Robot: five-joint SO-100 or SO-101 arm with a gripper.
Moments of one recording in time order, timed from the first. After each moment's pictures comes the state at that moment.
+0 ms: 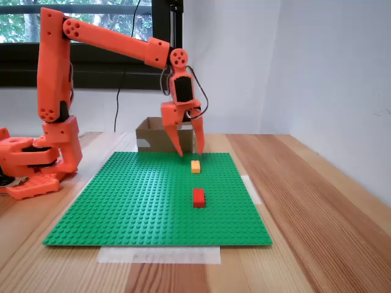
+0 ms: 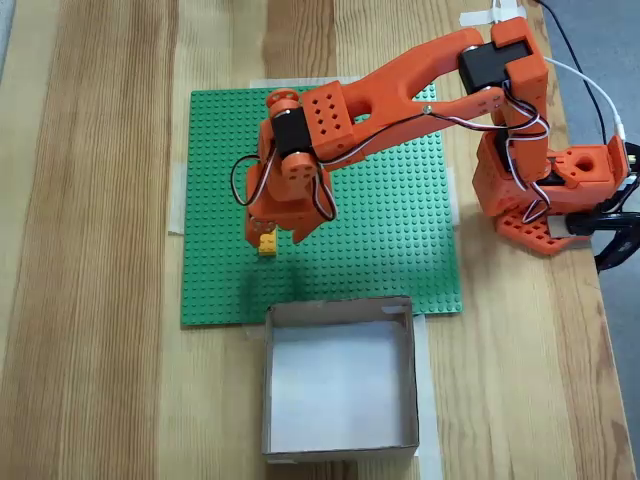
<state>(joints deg) -12.4 77.4 91.1 67.8 6.8</state>
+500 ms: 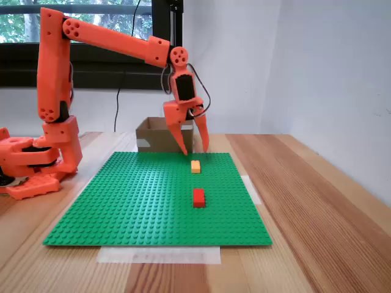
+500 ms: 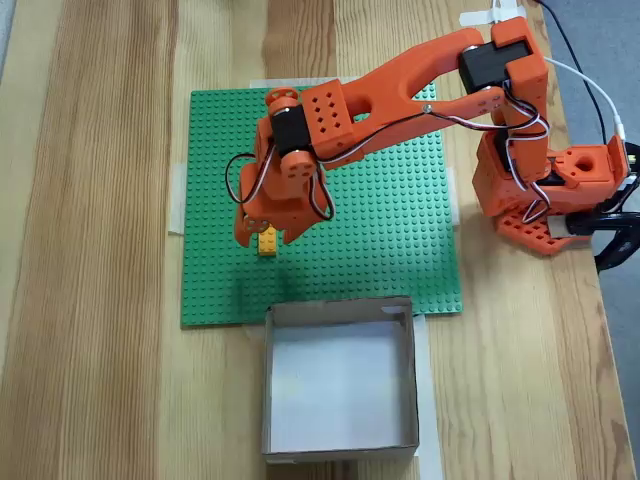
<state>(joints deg) -12.4 77.4 90.3 65.8 6.8</state>
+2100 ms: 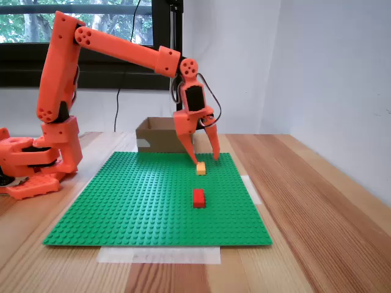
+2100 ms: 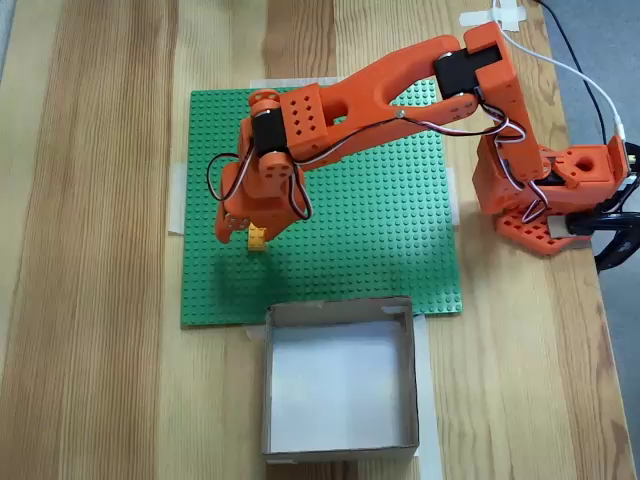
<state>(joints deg) -9.3 68.7 83.9 62.6 3.3</state>
